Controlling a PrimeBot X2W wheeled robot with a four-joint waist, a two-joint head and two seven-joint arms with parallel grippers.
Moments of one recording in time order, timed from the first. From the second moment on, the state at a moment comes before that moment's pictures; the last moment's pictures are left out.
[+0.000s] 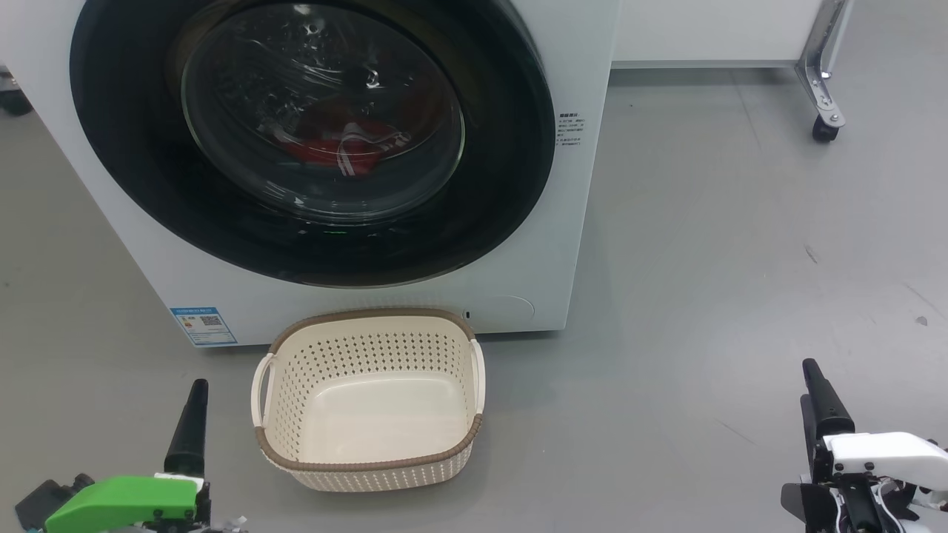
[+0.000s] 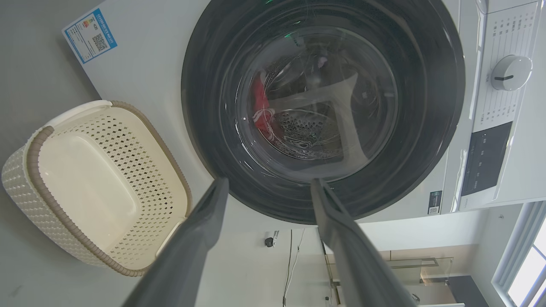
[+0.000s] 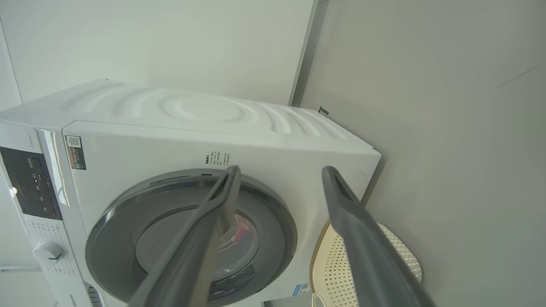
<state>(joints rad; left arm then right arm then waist) -0.02 0.04 0.01 0.25 -1.52 -0.12 0.02 -0.01 -0.04 -0.08 0.30 1.51 0.12 0.03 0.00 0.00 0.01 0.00</state>
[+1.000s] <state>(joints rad) -0.04 0.14 -0.16 0.21 -0.98 -0.07 -0.09 -0.04 -0.15 0.11 0.29 0.96 0.08 -0.09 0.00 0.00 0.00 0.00</state>
